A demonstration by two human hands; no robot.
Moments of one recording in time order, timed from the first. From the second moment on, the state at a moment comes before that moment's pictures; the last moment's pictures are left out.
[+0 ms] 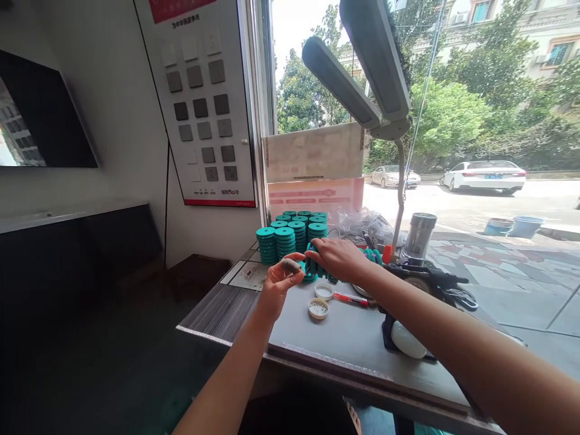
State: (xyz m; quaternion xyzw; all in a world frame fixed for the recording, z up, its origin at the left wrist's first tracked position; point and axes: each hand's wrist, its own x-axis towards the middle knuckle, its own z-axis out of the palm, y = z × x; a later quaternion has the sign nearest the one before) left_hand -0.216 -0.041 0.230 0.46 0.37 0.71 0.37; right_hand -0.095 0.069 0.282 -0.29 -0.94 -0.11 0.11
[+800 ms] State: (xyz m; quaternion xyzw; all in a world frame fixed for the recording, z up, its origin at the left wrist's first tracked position) left_hand -0.247 -0.038 0.244 0.49 0.54 0.58 0.36; right_hand -0.096 0.056 0.263 -0.31 -0.91 -0.20 0.18
